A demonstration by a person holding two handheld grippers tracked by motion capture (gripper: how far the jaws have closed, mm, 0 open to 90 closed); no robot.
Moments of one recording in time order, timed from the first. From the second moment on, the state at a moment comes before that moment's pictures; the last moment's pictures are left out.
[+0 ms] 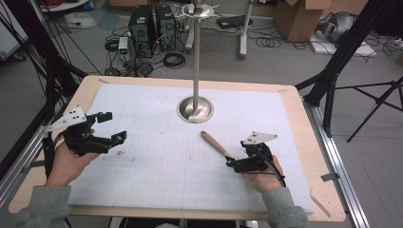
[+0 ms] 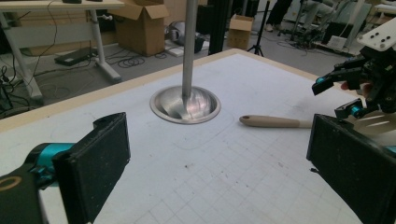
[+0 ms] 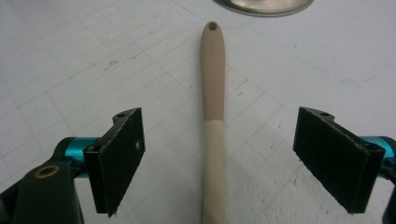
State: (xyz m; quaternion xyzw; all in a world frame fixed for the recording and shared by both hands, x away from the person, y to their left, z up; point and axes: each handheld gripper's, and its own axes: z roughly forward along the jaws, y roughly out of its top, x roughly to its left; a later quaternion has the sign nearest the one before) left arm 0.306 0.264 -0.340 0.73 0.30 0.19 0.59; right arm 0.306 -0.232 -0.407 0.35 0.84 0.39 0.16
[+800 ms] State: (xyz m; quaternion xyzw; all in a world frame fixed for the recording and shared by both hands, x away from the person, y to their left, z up) left arm 0.305 0.263 -0.340 0.73 0.30 0.19 0.58; right arm 0.315 -0.226 -0.416 0.37 0.86 0.31 0.14
